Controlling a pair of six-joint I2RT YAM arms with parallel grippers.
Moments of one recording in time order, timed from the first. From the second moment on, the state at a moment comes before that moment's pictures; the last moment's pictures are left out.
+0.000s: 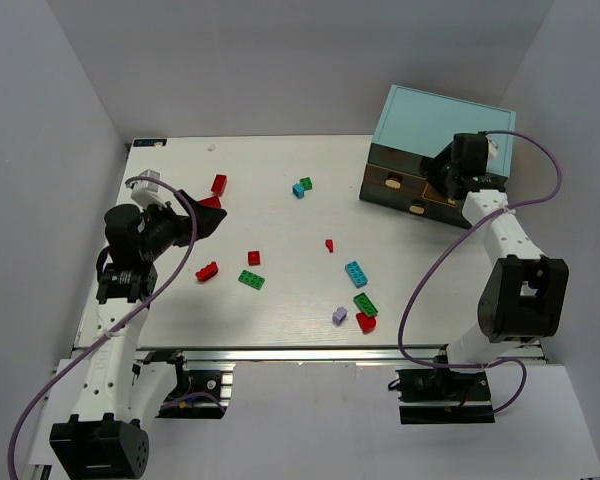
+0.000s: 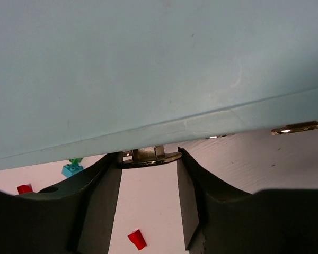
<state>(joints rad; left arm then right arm) 0.03 0.84 0.80 -0.22 0.51 -0.57 0.02 1.59 1.30 -0.33 0.07 0.75</state>
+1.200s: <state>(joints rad) 0.03 0.82 0.78 -0.21 0.52 -0.59 0.05 1.25 0.97 -0.32 0.02 0.78</state>
